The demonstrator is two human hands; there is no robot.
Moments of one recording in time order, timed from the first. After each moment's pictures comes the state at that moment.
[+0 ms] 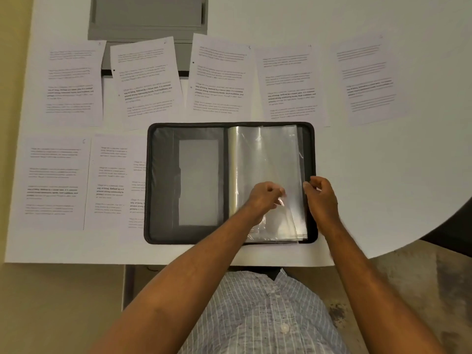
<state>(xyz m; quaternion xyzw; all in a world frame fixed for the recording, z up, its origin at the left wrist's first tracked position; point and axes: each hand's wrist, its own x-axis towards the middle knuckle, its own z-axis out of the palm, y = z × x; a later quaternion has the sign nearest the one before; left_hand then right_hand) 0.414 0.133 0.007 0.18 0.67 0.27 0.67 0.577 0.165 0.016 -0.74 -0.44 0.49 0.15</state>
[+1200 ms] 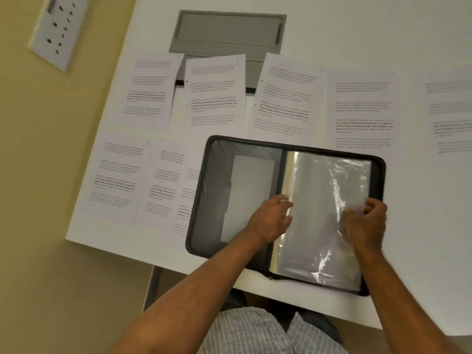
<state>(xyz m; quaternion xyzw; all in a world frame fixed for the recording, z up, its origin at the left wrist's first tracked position) 0.300 0.101 -0.016 0.52 0.72 0.13 0.45 0.517 0.196 -0.018 -0.78 -0.45 0.40 0.16</state>
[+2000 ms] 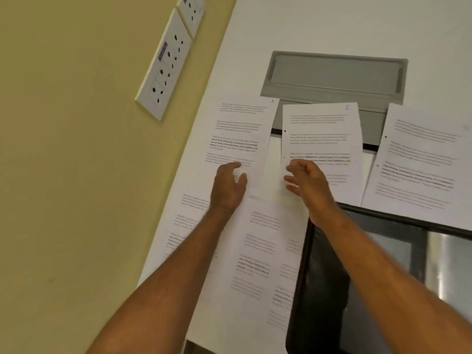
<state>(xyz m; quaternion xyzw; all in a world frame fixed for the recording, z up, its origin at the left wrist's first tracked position) -0.145 0.126 -0.024 0.29 0.87 0.30 0.28 0.034 0.234 0.003 -0.52 -0.47 0.69 0.18</state>
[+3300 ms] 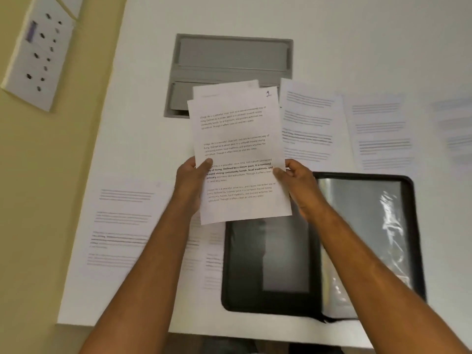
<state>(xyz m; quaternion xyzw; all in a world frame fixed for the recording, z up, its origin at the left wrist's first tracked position) -0.013 0.153 0.022 0.05 0.67 0.52 0.52 0.218 0.234 0.025 -0.57 -0.43 0.67 0.21</state>
